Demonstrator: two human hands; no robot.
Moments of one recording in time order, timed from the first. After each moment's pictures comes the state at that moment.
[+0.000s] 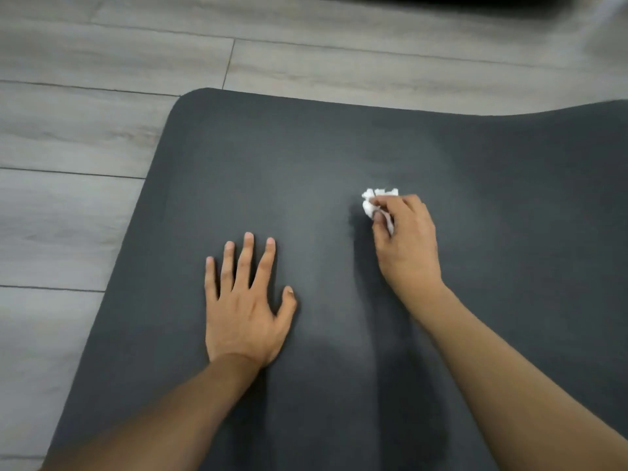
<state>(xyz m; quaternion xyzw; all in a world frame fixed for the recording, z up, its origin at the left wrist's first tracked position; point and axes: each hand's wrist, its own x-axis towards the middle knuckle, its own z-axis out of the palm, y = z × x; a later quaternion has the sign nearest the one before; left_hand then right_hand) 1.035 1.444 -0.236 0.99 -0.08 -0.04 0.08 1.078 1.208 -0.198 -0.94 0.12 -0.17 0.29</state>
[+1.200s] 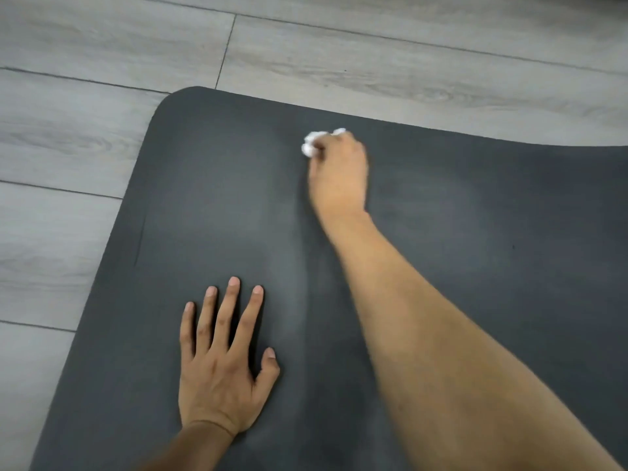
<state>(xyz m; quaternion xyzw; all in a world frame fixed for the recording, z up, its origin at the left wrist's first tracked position) 1.047 1.441 -0.229 0.99 -0.09 -0.05 0.08 1.281 1.253 -0.212 -0.95 0.08 -0.17 0.25</state>
